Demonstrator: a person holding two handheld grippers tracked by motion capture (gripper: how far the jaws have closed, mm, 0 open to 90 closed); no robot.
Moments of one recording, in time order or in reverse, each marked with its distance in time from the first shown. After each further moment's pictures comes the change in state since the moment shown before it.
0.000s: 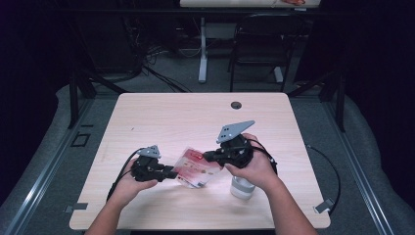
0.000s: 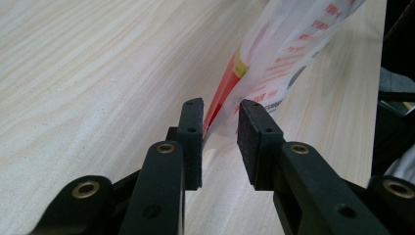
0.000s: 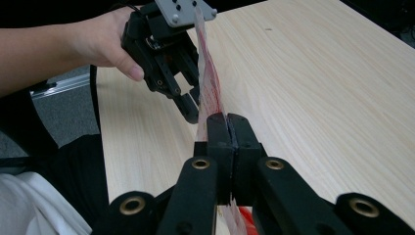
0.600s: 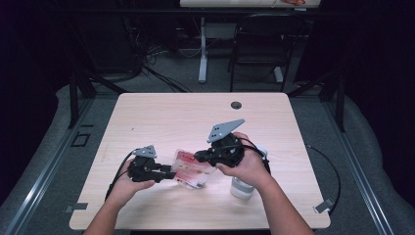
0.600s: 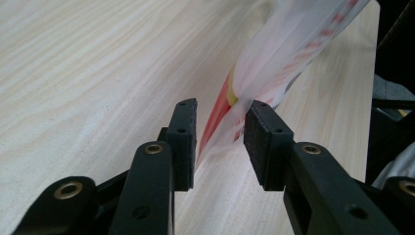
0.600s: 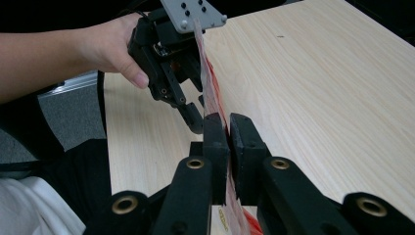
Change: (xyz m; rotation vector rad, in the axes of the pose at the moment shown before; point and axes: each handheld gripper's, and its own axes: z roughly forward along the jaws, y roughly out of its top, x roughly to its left) left arm 0.003 -0.006 -0.012 -0.058 -0.008 -0.016; right arm 0.005 0.013 0.015 0.002 0.027 -0.024
